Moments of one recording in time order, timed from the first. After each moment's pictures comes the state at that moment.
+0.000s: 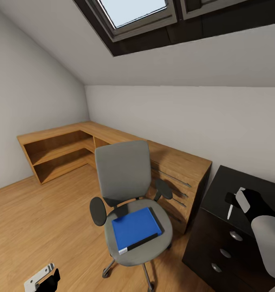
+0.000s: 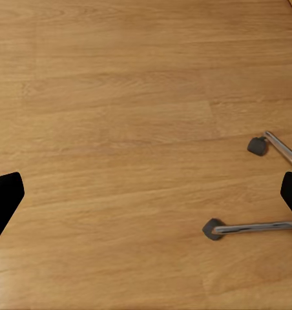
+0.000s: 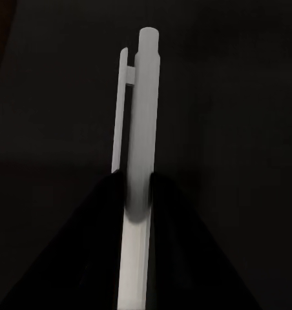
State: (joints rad) left arm 0.09 0.16 -0.07 -1.23 0.64 -0.02 0.52; right arm -0.94 -0.31 -0.35 -0.47 -0.17 0.58 -0.23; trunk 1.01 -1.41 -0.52
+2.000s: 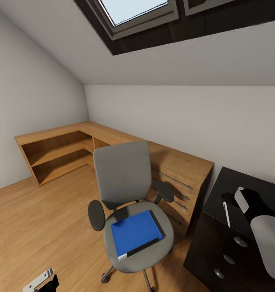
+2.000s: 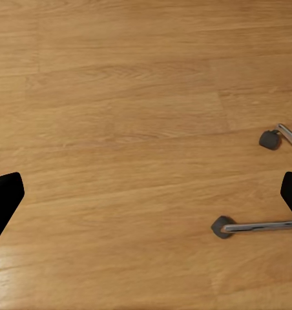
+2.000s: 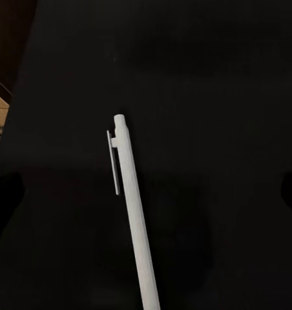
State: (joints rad) left arm 0.09 0.15 -0.07 -1.19 0.64 -0.02 0.52; right arm -0.94 -0.31 -0.31 -0.47 -0.17 0.58 -0.23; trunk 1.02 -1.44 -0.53
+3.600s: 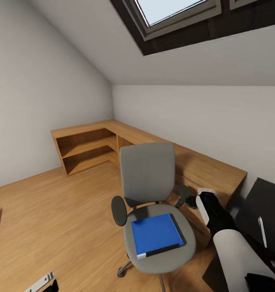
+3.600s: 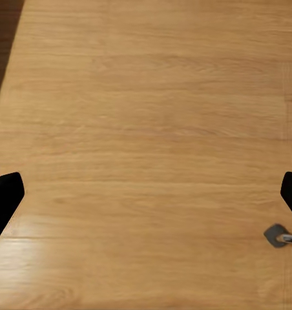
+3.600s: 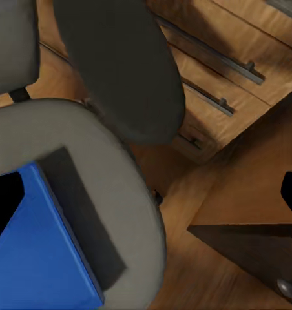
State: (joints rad) left arm 0.09 0.15 -0.08 -1.15 0.63 -0.02 0.52; right arm -0.78 -0.02 -0.15 -0.80 -0.04 0.74 -0.24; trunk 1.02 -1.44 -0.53
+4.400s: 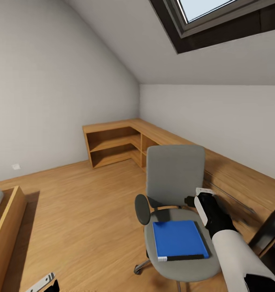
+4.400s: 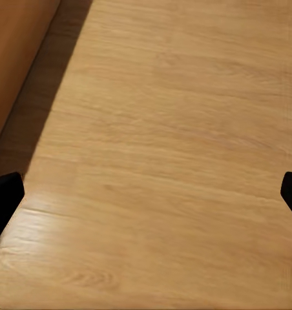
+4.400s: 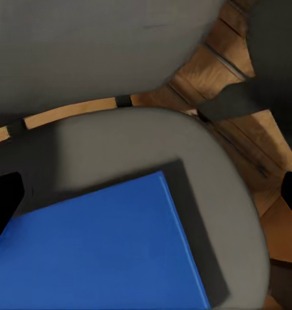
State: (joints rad) left arm 0.09 0.14 -0.08 -1.15 0.63 -0.02 0.52; right arm -0.77 -0.01 -0.13 -0.79 -0.04 0.72 -0.24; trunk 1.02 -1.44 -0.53
